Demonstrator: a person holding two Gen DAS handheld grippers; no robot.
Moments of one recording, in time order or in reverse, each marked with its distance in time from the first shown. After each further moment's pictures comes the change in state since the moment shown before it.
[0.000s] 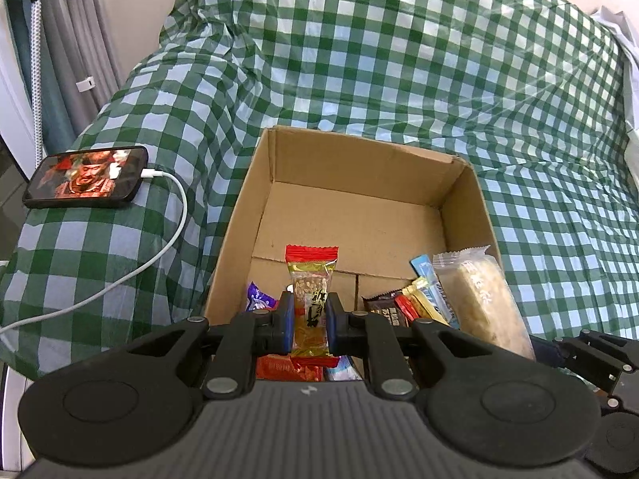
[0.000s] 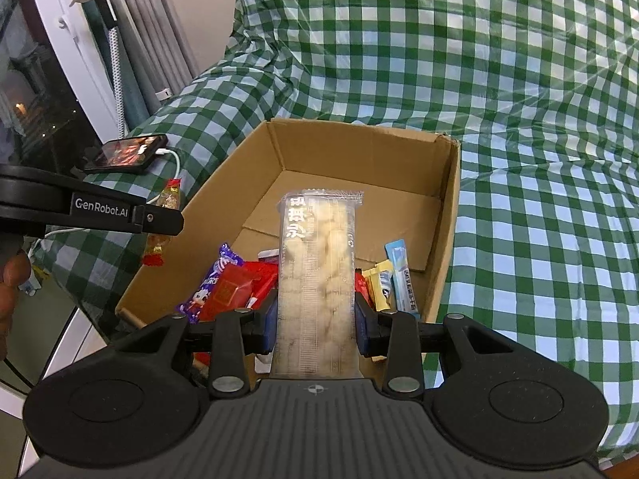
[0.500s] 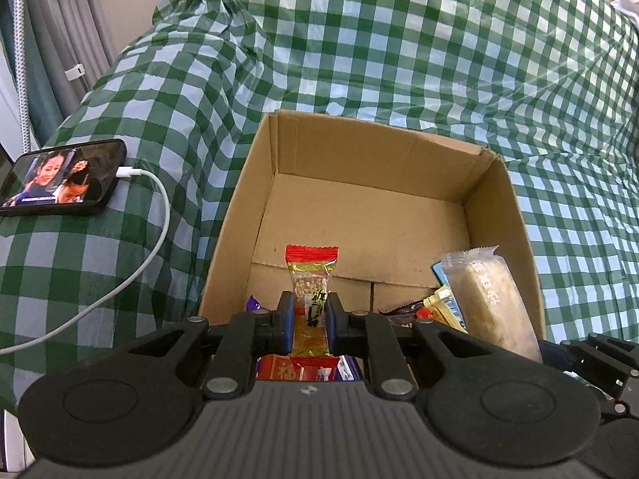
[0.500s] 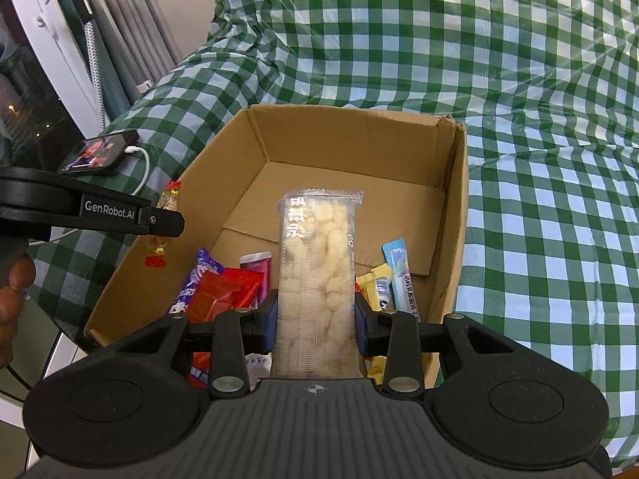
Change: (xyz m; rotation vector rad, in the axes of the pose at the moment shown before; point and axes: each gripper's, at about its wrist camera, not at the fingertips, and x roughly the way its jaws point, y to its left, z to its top) left arm 0.053 0.003 0.018 0.006 0.058 0.020; right arm 0.047 -0.010 0.015 0.037 0.046 -0.009
